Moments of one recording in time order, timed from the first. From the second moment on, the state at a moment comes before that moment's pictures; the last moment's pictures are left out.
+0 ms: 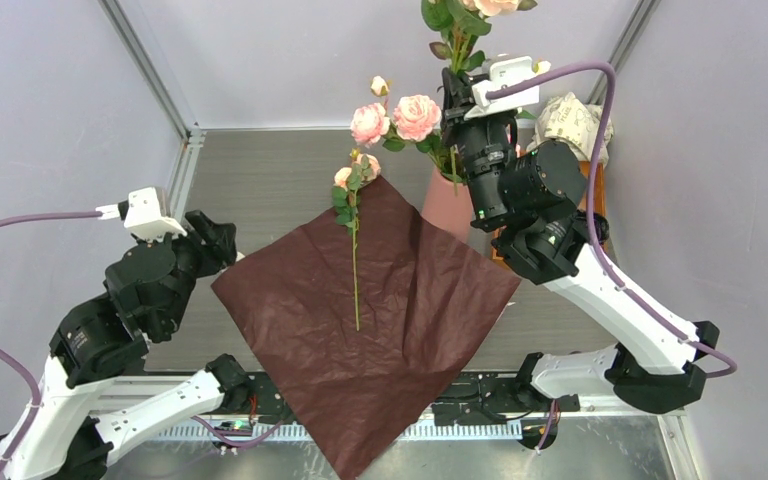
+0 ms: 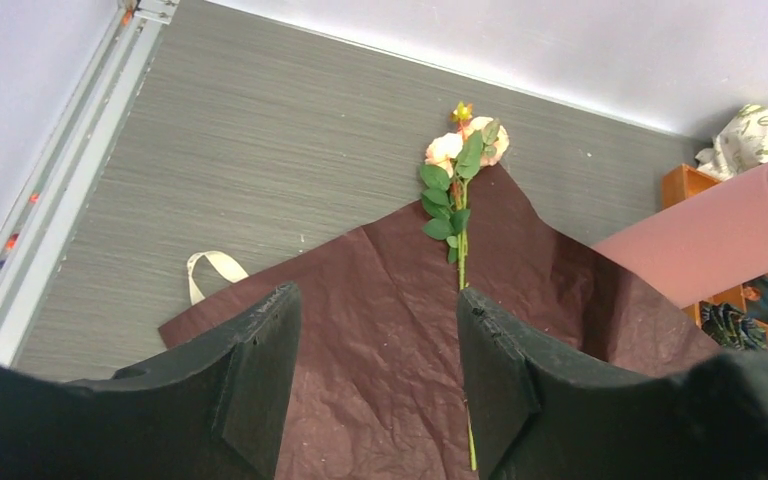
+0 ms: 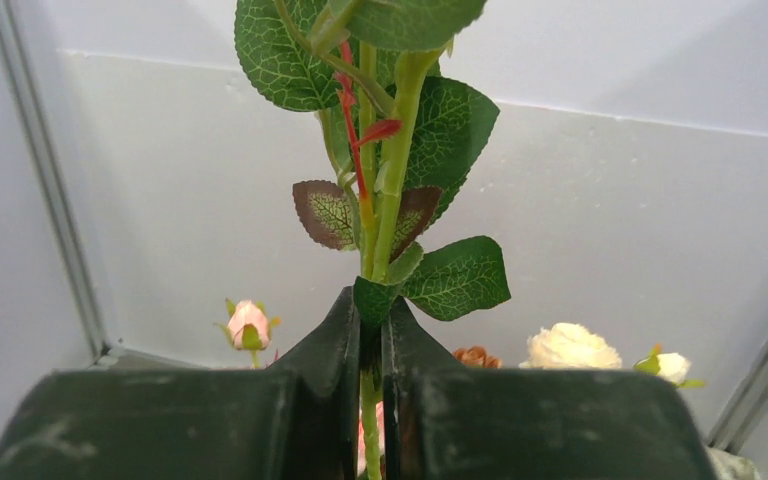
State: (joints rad) left arm -0.82 0.65 1.28 -0.94 -0.81 -0.52; right arm 0.97 1.23 1.64 0.12 0.65 -0.39
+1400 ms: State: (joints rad) left arm -0.82 0.69 1.27 -0.89 -0.76 -0.52; right arm 0.84 1.25 1.45 0.45 0.67 -0.41
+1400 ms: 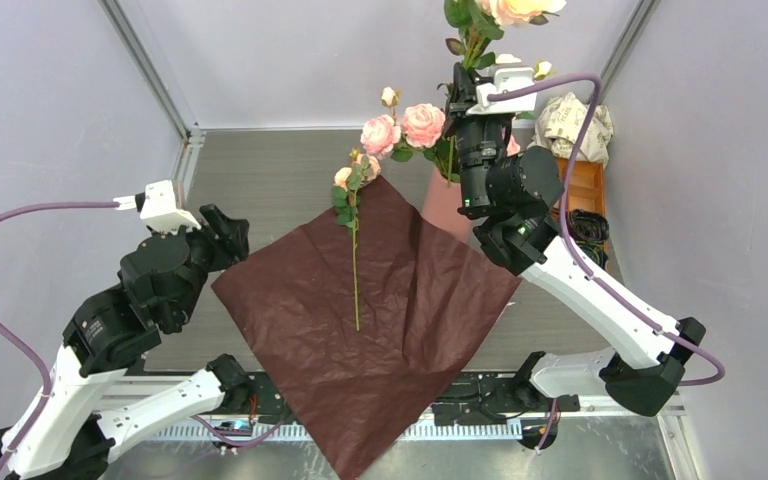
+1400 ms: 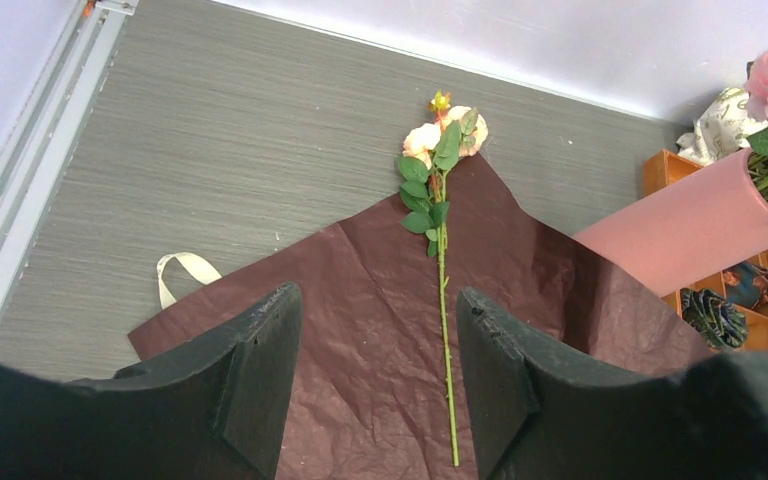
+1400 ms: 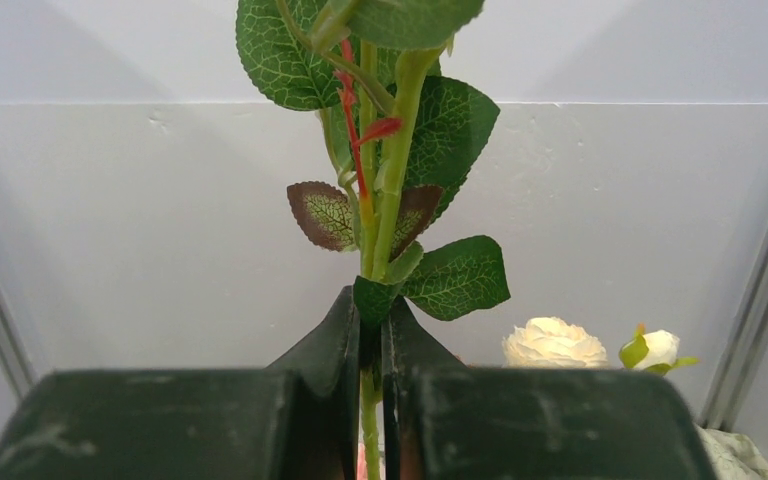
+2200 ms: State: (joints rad) left arm -0.82 0.70 1.27 -0.88 -0.76 -0.52; right arm 0.84 1.26 1.50 0.44 0.63 -0.40
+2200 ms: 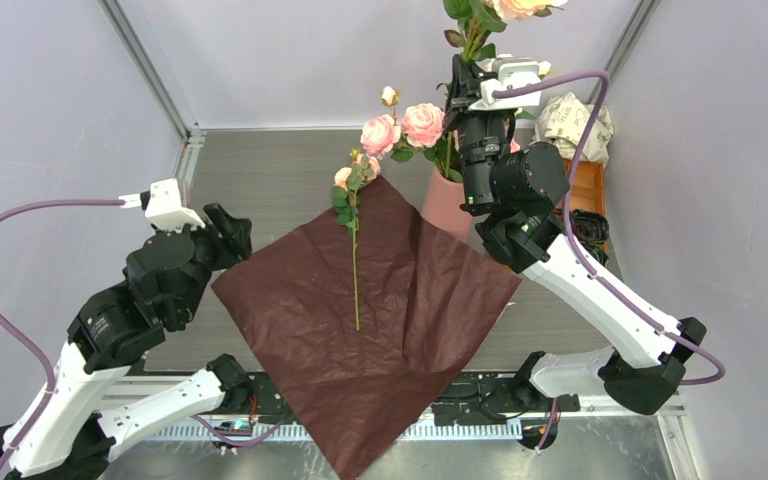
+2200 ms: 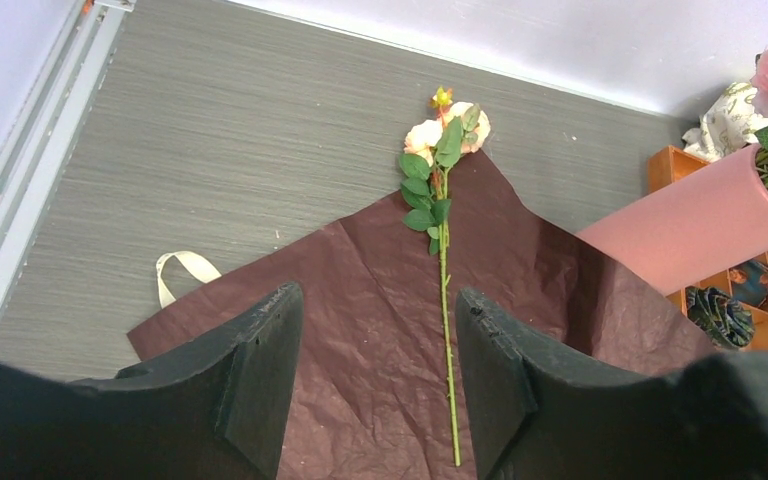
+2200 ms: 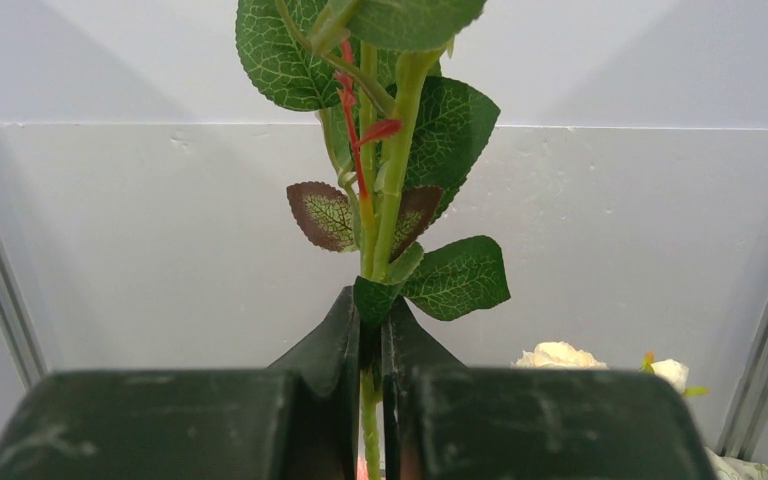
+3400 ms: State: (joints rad) left arm -0.82 0.73 1.22 -0.84 -0.71 -0.53; right arm 0.84 1.11 1.13 0.33 0.76 -0.15
